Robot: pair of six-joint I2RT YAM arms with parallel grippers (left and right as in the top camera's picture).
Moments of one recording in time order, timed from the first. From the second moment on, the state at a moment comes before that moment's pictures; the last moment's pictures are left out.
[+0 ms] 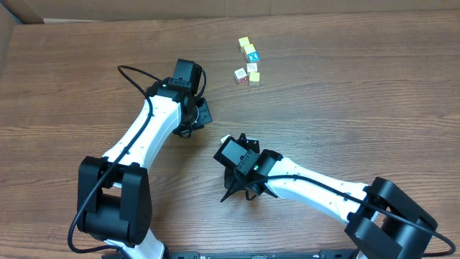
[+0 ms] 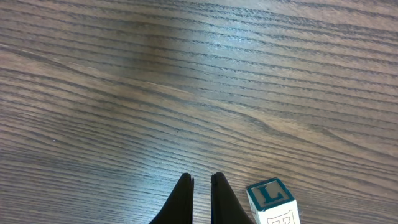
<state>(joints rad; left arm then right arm) -0.24 1.80 1.29 -0.83 0.01 -0.55 0.96 1.76 1.07 -0.58 0.00 1.01</state>
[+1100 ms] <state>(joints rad) -0.24 1.80 1.29 -0.83 0.01 -0.55 0.96 1.77 1.07 -0.55 0.11 1.09</state>
